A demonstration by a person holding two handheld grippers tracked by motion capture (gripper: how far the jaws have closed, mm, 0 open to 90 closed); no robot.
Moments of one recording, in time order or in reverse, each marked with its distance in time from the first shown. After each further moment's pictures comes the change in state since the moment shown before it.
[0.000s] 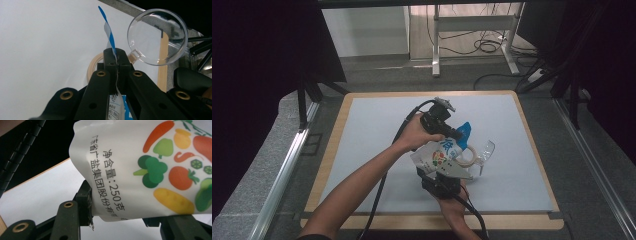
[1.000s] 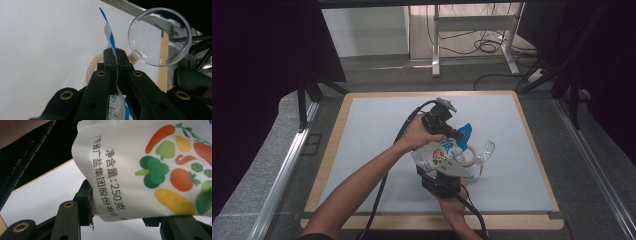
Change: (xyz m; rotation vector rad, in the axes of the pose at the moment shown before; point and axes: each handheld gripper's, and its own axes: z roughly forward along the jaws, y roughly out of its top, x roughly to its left) left arm 0.001 0.001 0.005 0.006 -0.007 -0.001; right arm 0.000 0.004 -0.001 -0.007 0.006 0.005
